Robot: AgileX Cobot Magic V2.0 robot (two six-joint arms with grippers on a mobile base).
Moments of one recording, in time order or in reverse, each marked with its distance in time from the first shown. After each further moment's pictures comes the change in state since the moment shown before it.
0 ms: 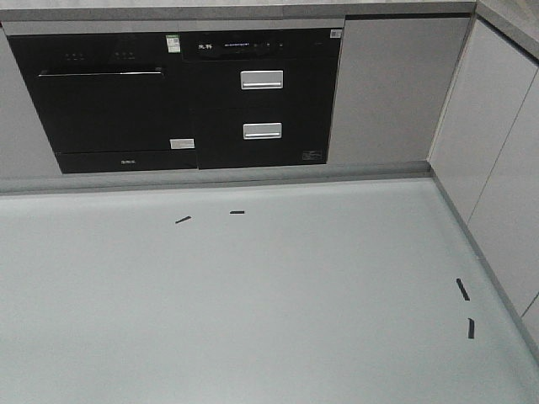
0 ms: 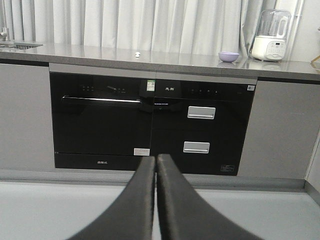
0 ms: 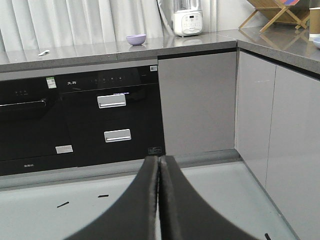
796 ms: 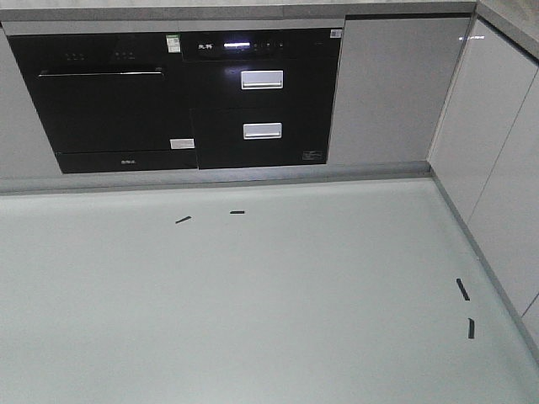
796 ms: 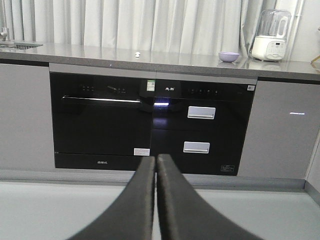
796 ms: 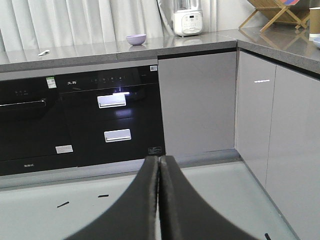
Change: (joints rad) left arm 0.000 0.000 0.000 0.000 0.000 0.000; right arm 0.000 0.000 0.000 0.000 0.000 0.000
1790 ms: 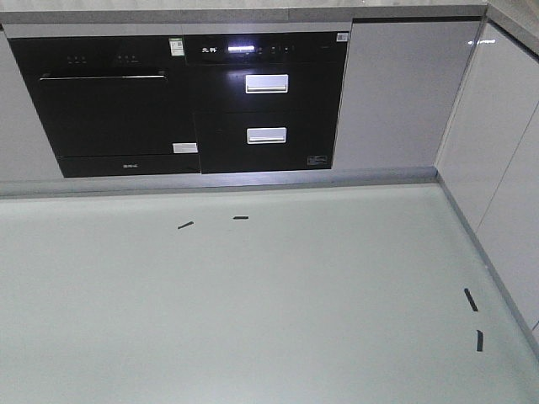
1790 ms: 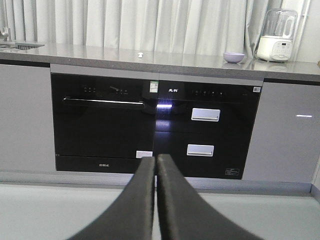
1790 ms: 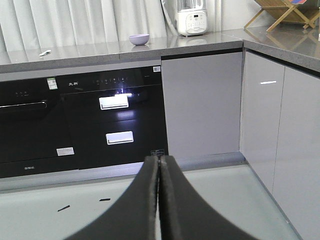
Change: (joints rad) left arm 0.000 0.000 0.000 0.000 0.000 0.000; right arm 0.000 0.000 0.000 0.000 0.000 0.000
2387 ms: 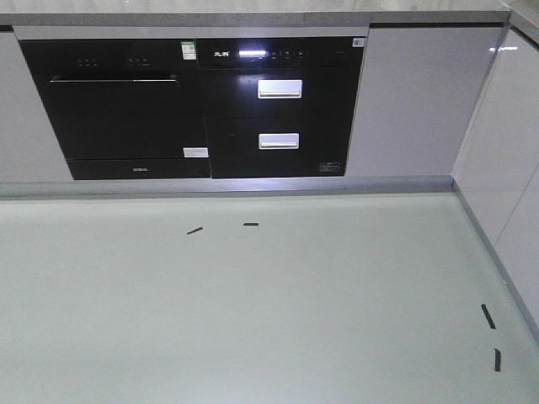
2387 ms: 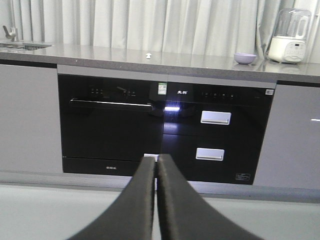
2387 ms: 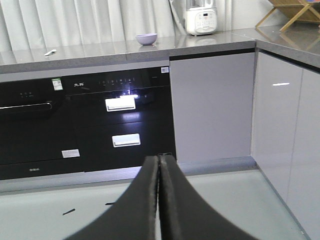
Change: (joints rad) left arm 0.000 0.000 0.000 0.000 0.000 0.000; right arm 0.000 0.000 0.000 0.000 0.000 0.000
